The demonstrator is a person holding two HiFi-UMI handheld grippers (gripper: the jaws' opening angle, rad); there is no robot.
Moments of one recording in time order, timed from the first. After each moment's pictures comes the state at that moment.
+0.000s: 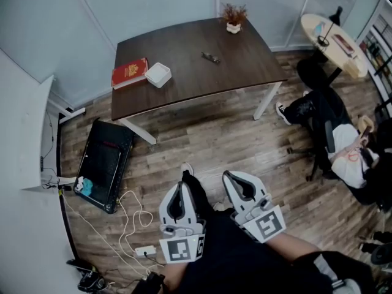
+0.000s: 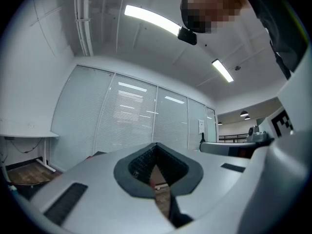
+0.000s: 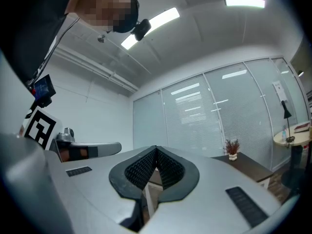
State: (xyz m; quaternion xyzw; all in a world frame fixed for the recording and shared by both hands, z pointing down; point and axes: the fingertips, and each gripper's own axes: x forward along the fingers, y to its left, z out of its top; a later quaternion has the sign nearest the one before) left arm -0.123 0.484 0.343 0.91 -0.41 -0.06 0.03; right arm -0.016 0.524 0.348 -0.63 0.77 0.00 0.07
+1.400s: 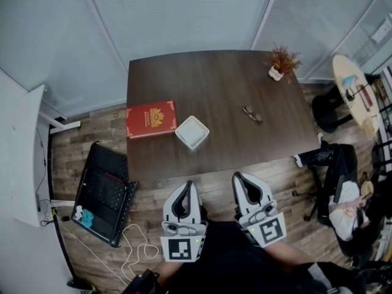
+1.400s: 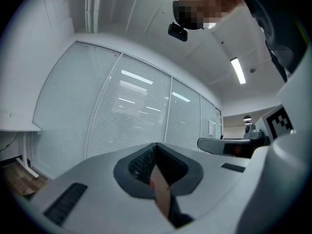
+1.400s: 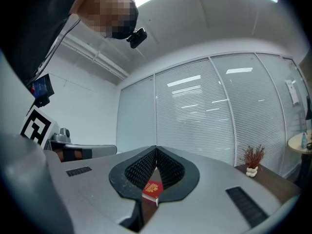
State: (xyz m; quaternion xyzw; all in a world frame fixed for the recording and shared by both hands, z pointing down) left arm -0.090 0.032 0.354 0.92 -0.38 -0.04 0.07; right arm 0.023 0.070 0.343 -0.66 0.75 0.00 0.03
